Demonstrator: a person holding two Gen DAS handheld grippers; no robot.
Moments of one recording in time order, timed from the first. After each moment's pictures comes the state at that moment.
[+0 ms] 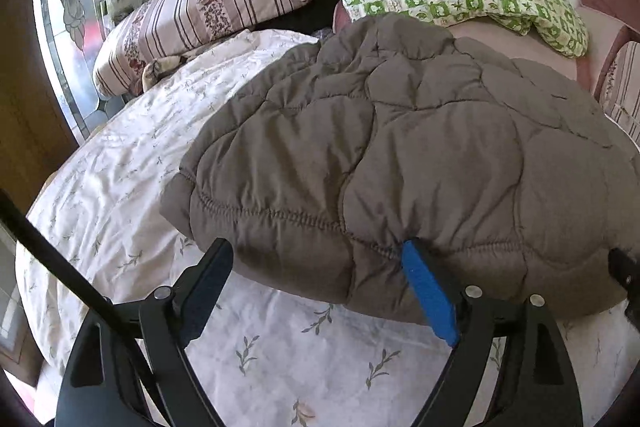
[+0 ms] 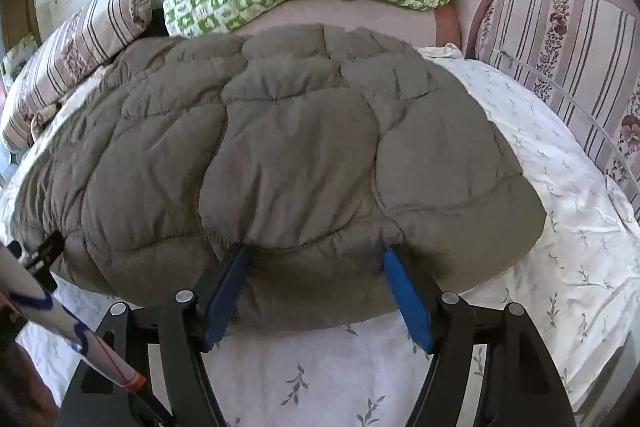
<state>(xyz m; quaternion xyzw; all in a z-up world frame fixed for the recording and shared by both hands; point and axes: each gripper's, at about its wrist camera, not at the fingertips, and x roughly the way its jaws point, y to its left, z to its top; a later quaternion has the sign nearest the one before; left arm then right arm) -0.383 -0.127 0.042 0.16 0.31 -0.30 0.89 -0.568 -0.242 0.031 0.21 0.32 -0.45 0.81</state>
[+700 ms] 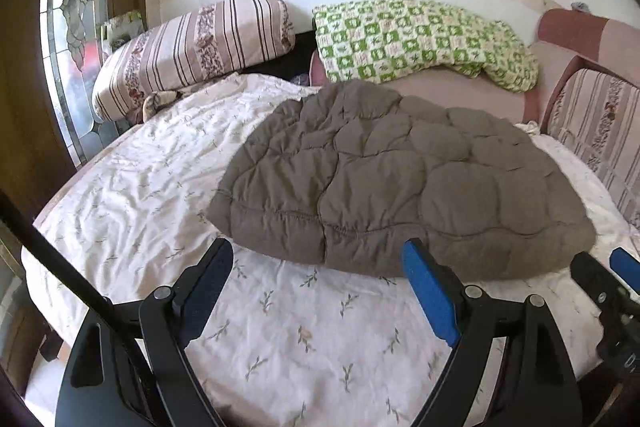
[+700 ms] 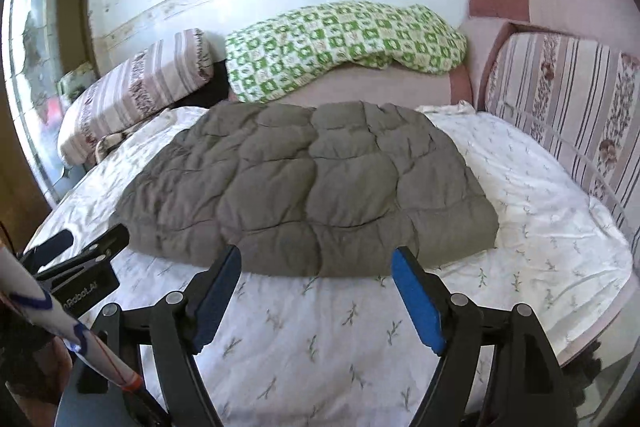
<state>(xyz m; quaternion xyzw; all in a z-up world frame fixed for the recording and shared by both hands) -0.448 -0.054 0.117 0.12 0.27 -0.36 0.88 -0.611 -0.121 0.105 0.16 0.23 -0.41 0.87</state>
